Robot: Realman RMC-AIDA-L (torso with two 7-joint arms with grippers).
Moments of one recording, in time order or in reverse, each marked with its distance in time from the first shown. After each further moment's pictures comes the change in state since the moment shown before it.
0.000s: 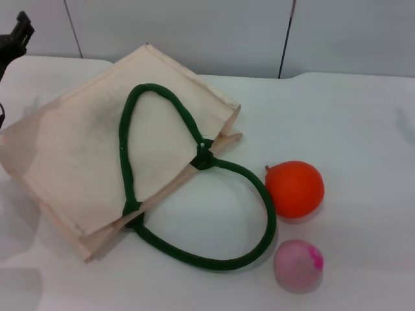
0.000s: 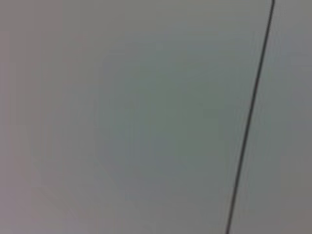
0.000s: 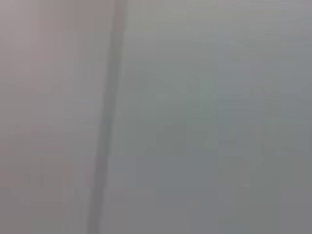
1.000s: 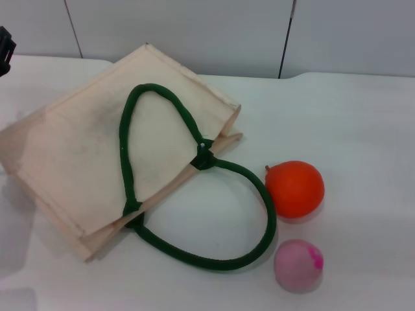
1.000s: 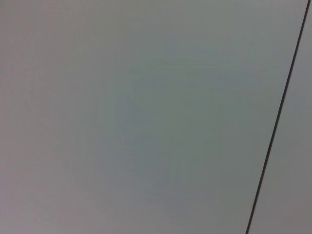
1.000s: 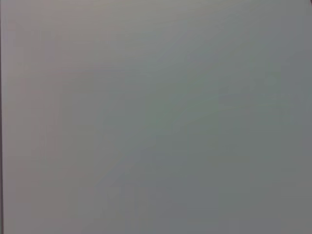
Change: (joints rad) left arm 0.062 -0.002 0.001 -0.100 -0.116 -0.137 0.051; right arm -0.037 -0.004 0.003 0.126 0.165 -0.011 -0.015
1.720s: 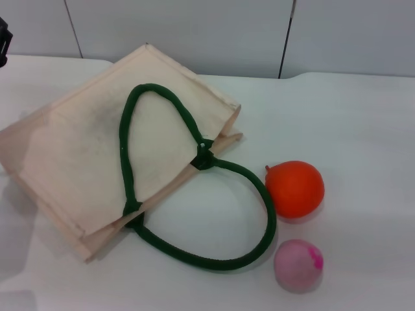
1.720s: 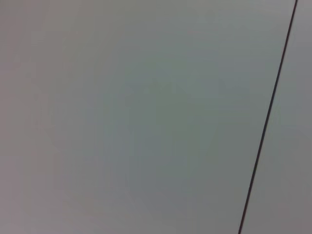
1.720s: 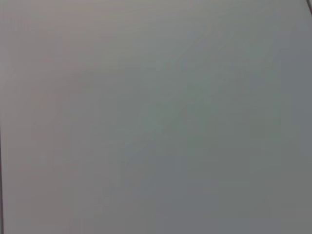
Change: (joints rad) left arm 0.006 -0.003 0.002 -0.002 -0.001 -0.077 0.001; right arm 0.000 -0.001 0.000 -0.001 0.000 -0.002 0.021
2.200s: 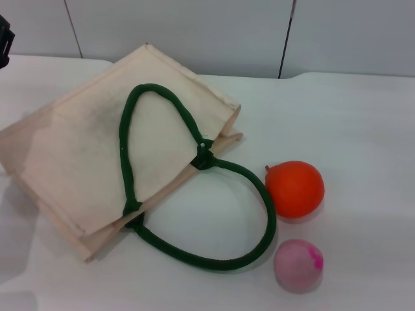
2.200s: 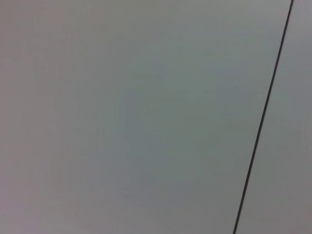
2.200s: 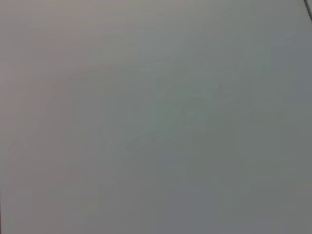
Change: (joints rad) left arm 0.000 0.001 0.001 -0.013 0.000 -0.014 0.000; right arm -0.003 -0.001 0.000 0.001 0.002 0.000 0.000
